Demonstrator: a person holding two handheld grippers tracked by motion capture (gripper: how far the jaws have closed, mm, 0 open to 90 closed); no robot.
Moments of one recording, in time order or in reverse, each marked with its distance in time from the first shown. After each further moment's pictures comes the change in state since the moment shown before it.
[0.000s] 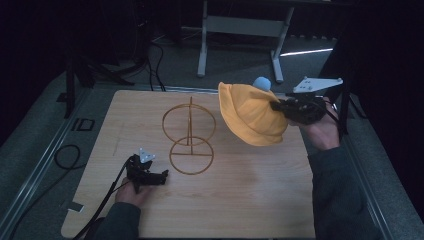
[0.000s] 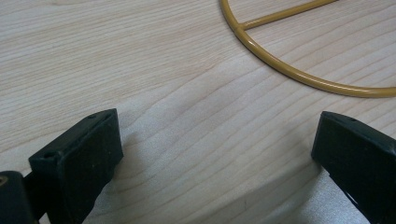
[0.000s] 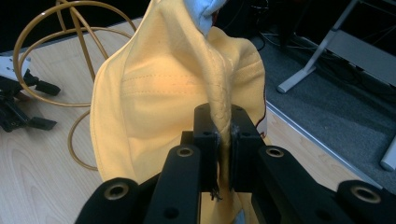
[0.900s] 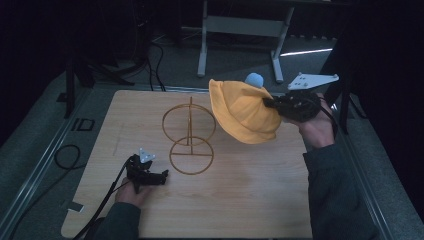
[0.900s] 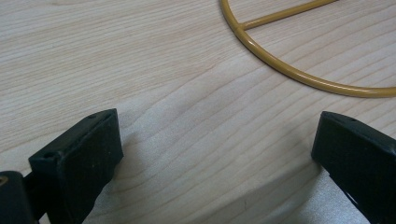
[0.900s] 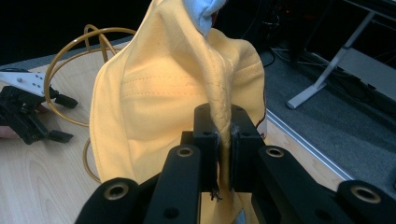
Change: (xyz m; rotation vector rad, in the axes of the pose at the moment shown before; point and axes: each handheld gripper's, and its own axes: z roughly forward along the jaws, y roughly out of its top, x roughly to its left) left arm 0.000 0.000 0.000 0.004 -0.001 0.004; right arm 0.012 0.017 0.002 -0.046 0.038 -0.027
